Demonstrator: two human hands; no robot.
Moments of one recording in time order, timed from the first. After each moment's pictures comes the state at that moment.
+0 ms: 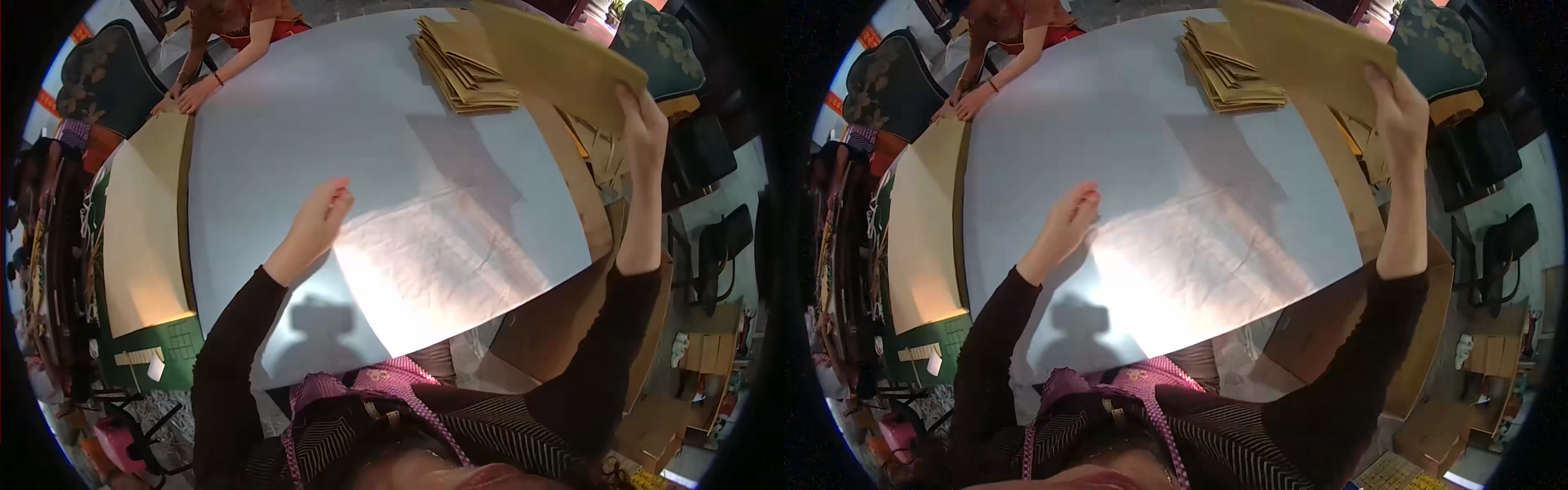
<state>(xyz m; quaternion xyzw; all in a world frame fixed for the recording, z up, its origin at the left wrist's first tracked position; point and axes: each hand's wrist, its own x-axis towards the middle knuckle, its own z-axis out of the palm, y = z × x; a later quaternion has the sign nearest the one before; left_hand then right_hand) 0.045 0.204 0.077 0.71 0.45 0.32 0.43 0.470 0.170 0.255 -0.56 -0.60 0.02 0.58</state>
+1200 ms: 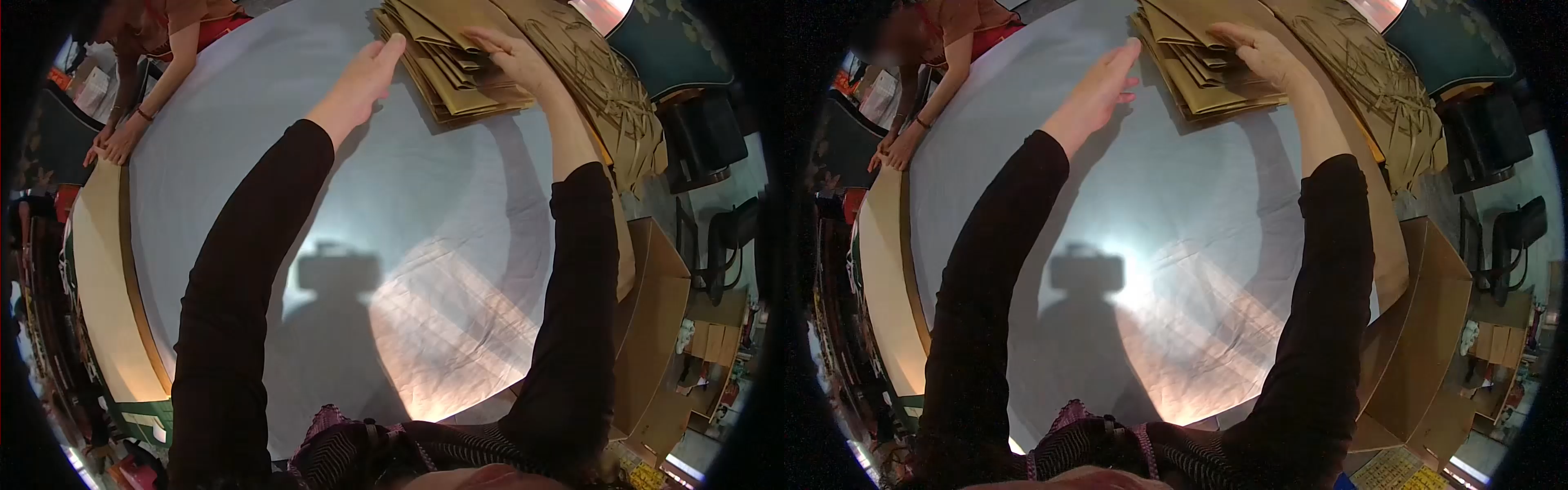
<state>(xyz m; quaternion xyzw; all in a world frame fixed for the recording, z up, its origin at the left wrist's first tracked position) 0.263 0.468 0.064 0.61 0.41 0.30 0.61 0.537 0.445 0.062 -0.53 -0.74 0.24 0.34</state>
